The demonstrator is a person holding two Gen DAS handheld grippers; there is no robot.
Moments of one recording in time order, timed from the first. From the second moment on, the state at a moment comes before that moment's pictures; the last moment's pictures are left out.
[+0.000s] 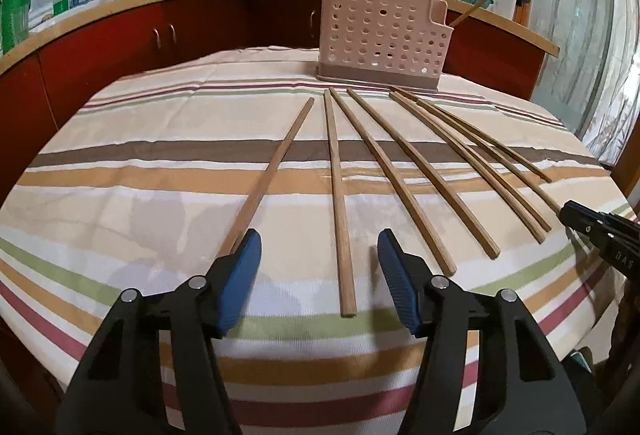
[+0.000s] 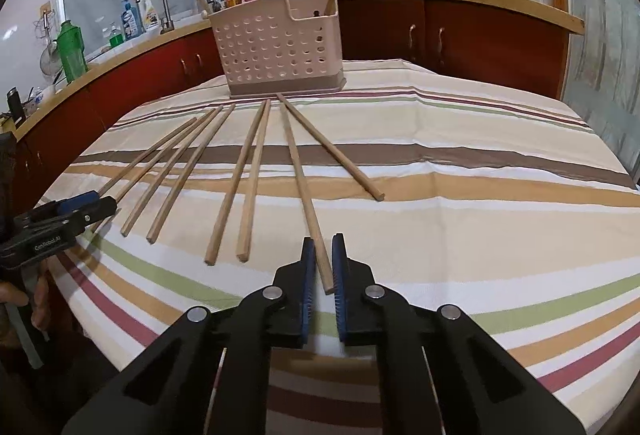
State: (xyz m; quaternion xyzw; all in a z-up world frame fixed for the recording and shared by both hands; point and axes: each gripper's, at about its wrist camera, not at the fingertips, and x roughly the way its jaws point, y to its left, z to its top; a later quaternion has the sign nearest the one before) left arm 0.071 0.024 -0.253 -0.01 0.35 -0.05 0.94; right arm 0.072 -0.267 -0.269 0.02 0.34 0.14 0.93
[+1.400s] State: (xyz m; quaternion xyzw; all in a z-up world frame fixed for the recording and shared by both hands) left arm 0.039 0.030 -0.160 0.02 0.20 -0.06 0.98; right arm 0.048 -0.264 -0.172 0.04 0.23 0.16 0.96
